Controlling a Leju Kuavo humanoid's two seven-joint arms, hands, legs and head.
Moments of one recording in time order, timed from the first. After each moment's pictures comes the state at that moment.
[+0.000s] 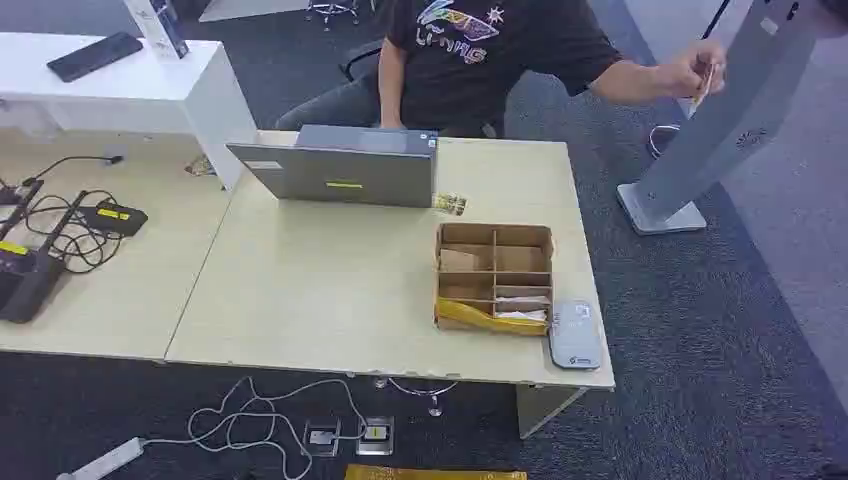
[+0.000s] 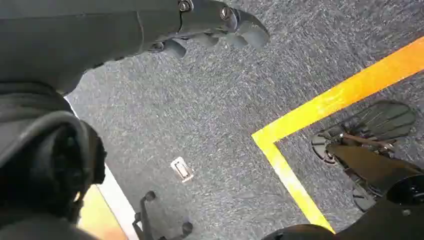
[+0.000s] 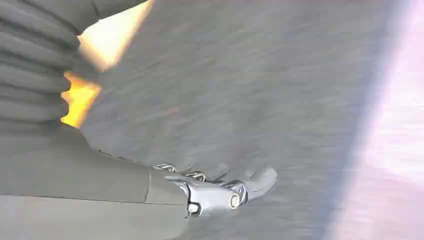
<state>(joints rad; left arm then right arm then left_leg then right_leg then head) -0.14 0.10 0.12 -0.21 -0.62 -0.59 -0.04 -0.49 -0.56 -0.56 -0.29 -0.43 -0.28 -0.16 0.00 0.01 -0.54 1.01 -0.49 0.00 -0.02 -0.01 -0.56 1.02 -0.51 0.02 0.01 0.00</state>
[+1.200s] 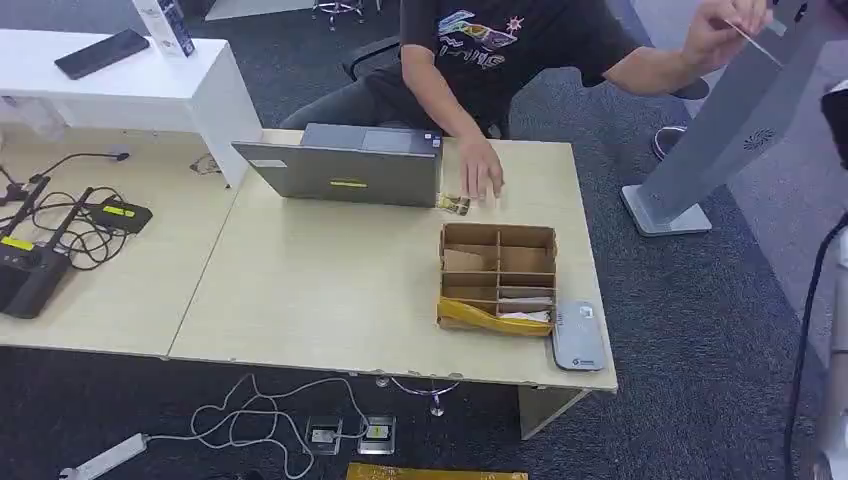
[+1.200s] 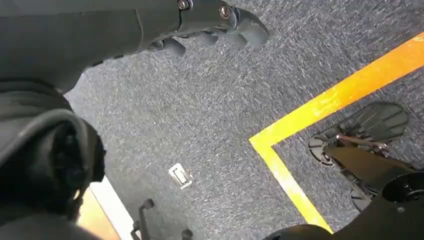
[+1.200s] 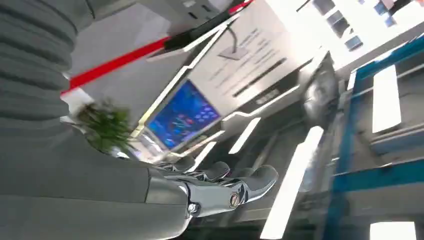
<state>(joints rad) -0.15 0.10 0.12 -0.21 -0.67 -0.59 -0.06 -0.80 -0.48 0.01 -1.16 0.75 -0.35 -0.23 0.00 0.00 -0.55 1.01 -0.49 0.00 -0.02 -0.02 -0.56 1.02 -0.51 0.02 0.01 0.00</state>
